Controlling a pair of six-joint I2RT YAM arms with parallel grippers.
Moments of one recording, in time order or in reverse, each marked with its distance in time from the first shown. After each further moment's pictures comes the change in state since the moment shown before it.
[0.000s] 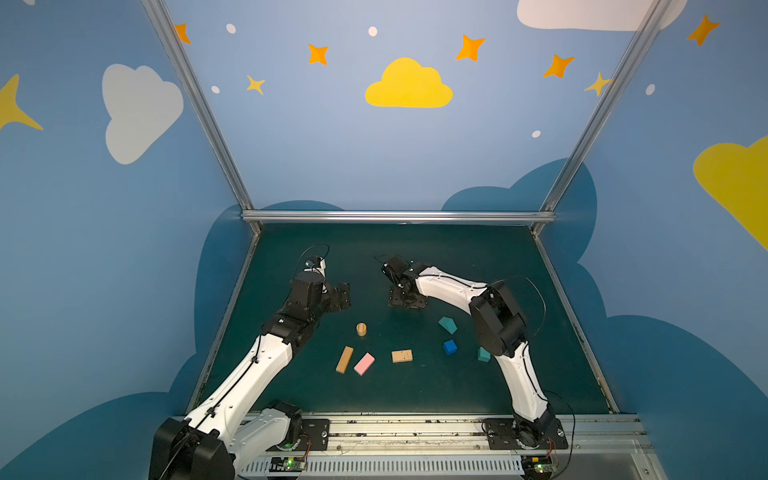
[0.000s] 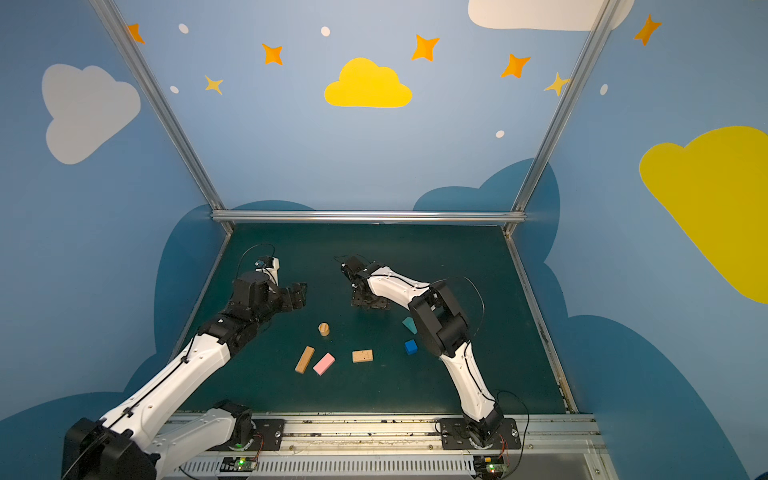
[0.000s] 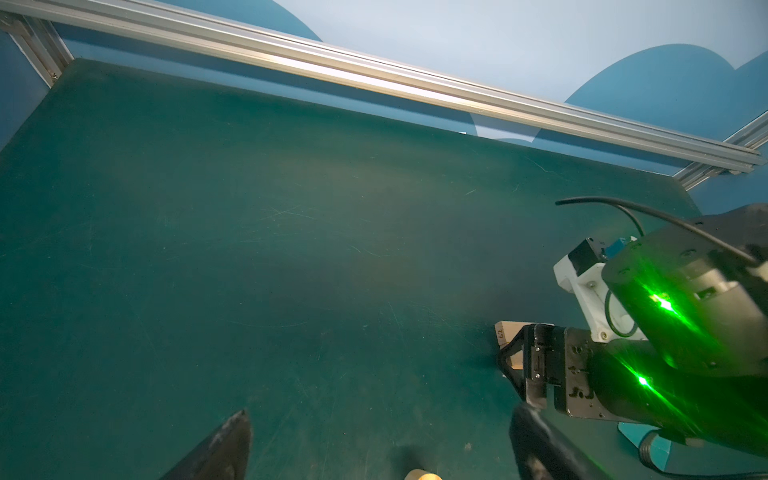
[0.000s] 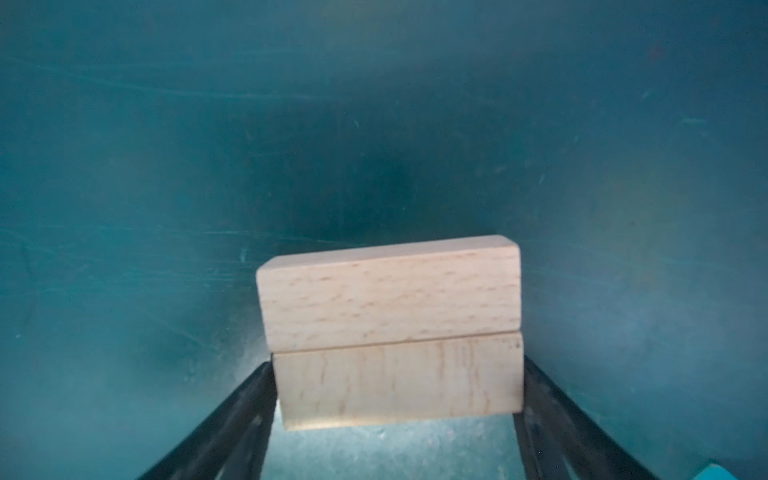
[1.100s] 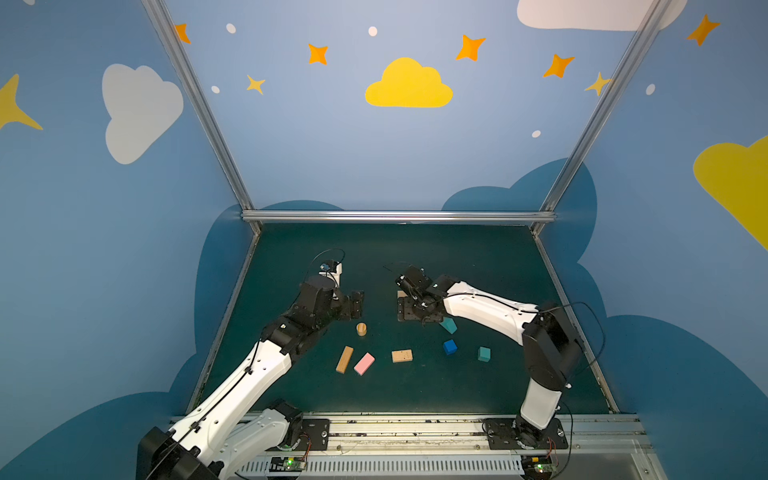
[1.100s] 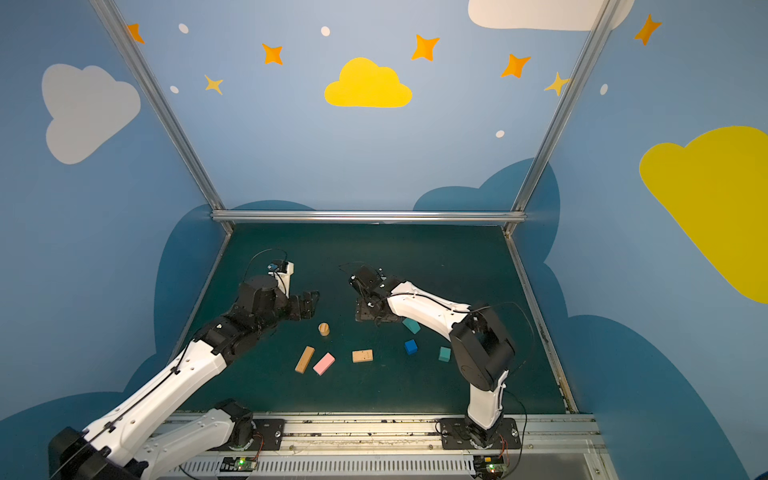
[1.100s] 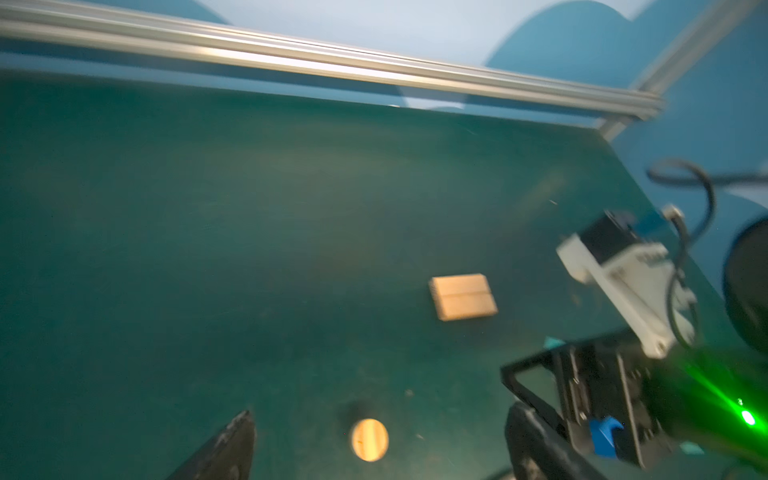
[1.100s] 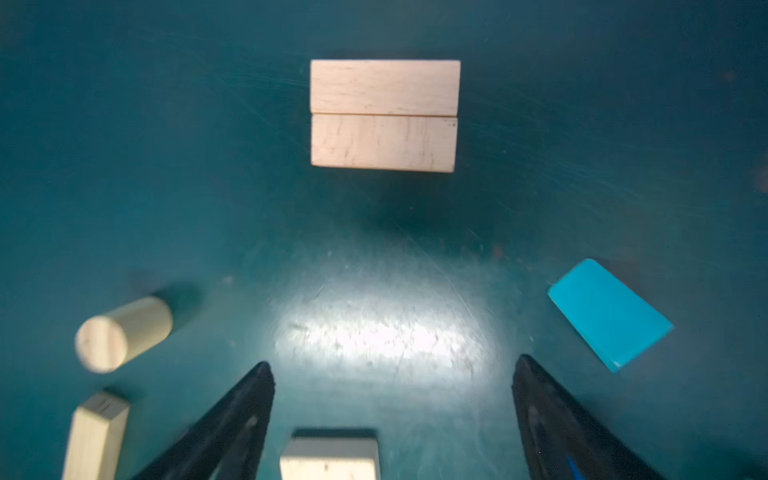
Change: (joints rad) left arm -0.206 -0.047 0.096 -0.169 0.021 0.011; right arm 0.061 -0.457 -0.394 0.069 -0.045 -0.074
